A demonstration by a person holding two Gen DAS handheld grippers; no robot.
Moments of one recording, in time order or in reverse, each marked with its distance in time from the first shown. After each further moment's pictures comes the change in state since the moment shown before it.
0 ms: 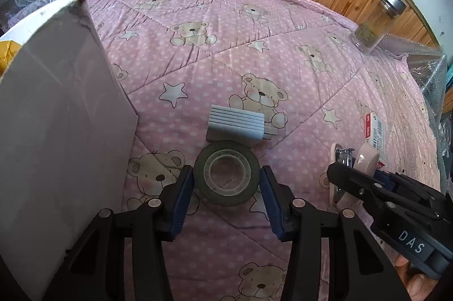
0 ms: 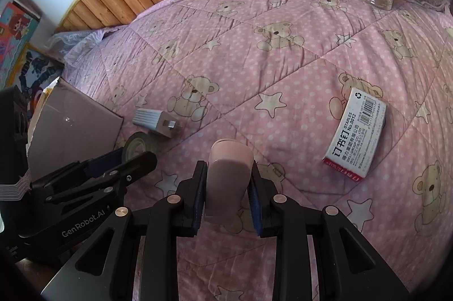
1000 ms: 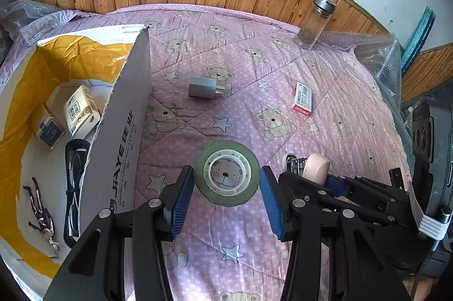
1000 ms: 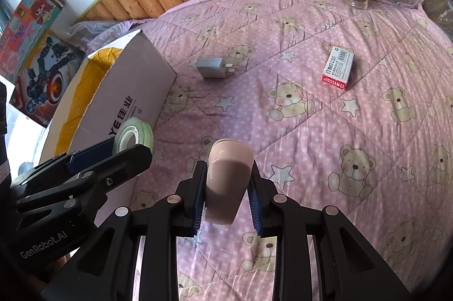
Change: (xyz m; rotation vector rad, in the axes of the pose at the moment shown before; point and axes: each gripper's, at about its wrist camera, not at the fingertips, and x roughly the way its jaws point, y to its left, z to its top) left arm -0.133 -0.015 -0.092 0.070 -0.090 -0.105; right arm -0.095 0.071 -0.102 -0.023 -0.051 -0.022
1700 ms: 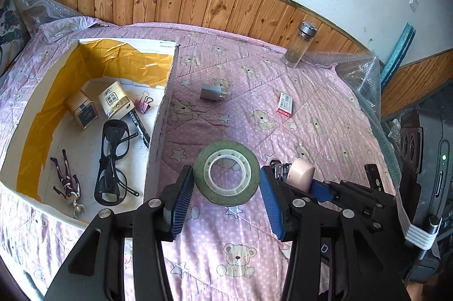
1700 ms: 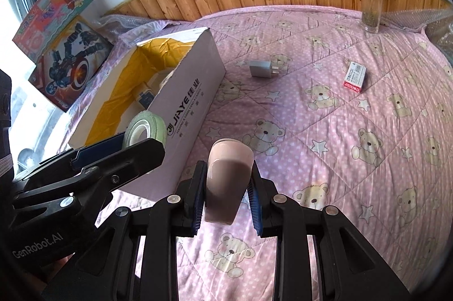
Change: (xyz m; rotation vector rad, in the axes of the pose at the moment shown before) left arm -0.098 0.018 -0.051 -0.029 -0.105 -0.053; right arm -0.058 0.080 -0.048 -0.090 -0.066 0.025
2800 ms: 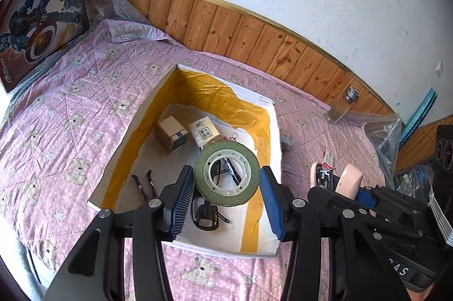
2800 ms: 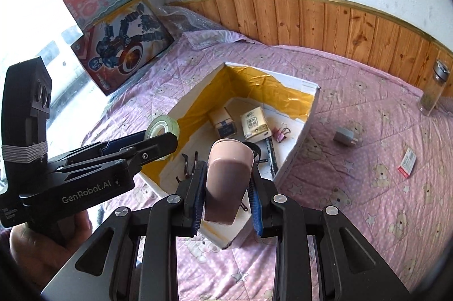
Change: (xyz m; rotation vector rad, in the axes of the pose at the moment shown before) left arm -0.080 0.149 0.020 -0.211 -0.155 0.089; right arm 0.007 0.153 0.064 -0.289 -0.034 0.112
